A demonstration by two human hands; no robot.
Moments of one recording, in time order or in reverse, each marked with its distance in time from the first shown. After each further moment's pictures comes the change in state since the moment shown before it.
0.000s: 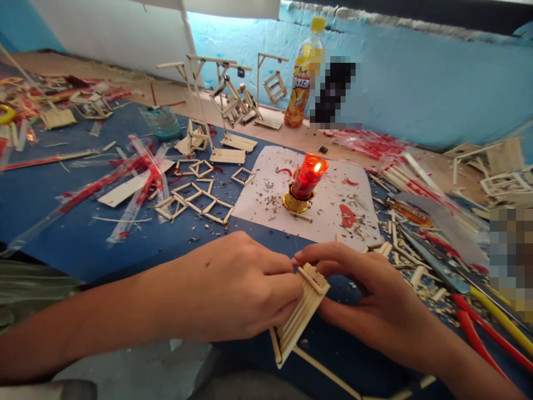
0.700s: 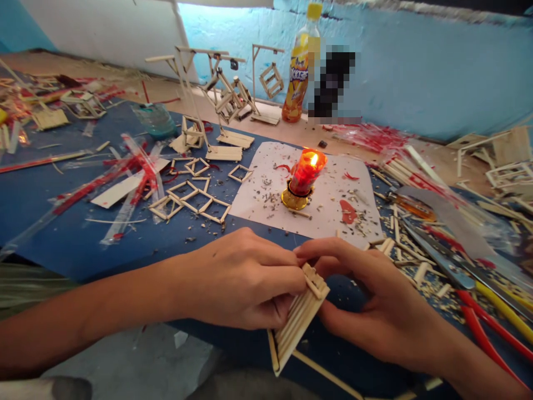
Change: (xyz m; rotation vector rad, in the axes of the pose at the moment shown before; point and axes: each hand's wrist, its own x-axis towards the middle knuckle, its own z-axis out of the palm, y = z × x) left_hand 0.008 -0.013 0.013 -0.120 0.086 0.070; right_hand -0.001 -0.002 -0.001 0.016 -0.020 -0.021
